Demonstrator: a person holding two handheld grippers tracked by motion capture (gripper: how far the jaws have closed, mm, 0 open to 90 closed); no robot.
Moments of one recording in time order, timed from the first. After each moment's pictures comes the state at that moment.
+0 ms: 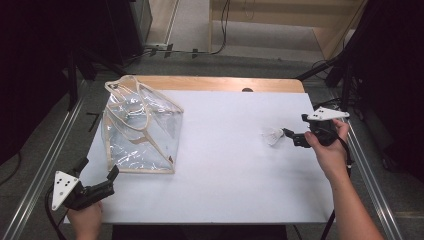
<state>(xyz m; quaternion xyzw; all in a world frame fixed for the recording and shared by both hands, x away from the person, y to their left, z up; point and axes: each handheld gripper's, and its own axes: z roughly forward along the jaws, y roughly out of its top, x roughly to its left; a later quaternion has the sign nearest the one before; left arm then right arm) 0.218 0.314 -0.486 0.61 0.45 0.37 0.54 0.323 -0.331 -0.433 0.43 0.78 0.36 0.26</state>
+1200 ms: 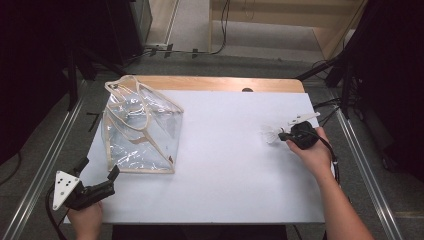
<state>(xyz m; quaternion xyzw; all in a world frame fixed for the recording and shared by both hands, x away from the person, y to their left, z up) 0.218 0.313 -0.486 0.62 0.44 0.37 0.54 0.353 -0.313 -0.485 0.44 0.84 0.28 0.17</state>
